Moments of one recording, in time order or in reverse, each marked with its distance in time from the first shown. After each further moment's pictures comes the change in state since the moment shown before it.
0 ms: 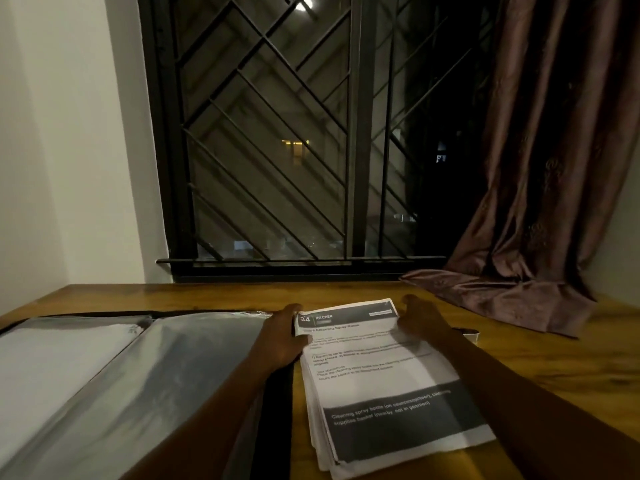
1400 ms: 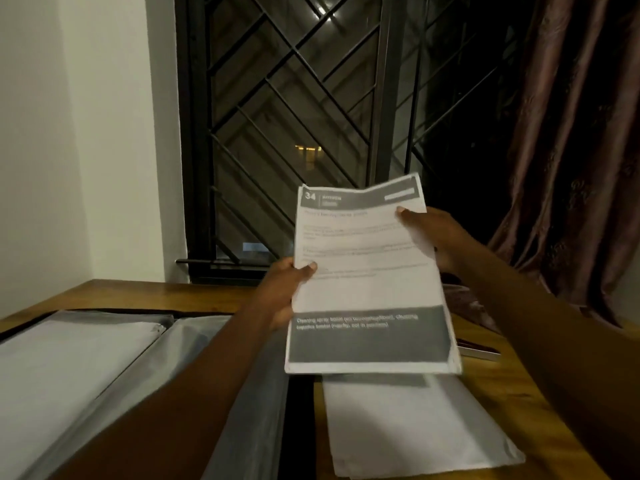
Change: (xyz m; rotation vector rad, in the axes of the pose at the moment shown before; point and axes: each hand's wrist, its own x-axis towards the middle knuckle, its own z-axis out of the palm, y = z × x) left_hand 0.020 0.047 -0.073 -1.139 -0.036 -0.144; right_hand 0.007 -0.092 -0.111 1.128 -0.031 -0.283
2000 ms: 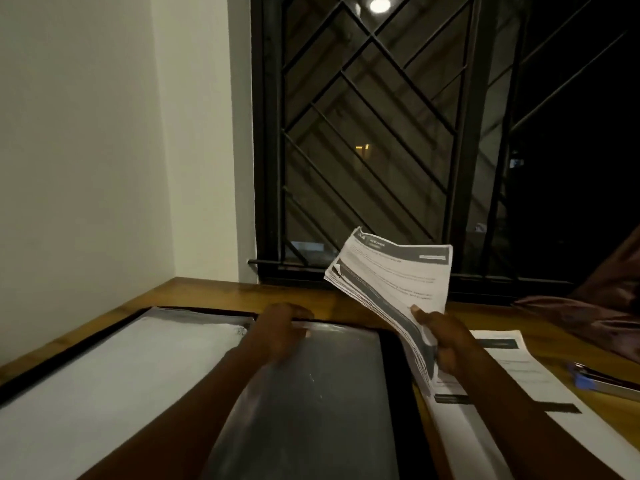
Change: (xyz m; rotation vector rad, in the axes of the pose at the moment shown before) left_hand -0.014 0.001 -0.165 1.353 0.073 0.108; right_hand -0.004 0.166 0.121 0.272 0.092 0.357
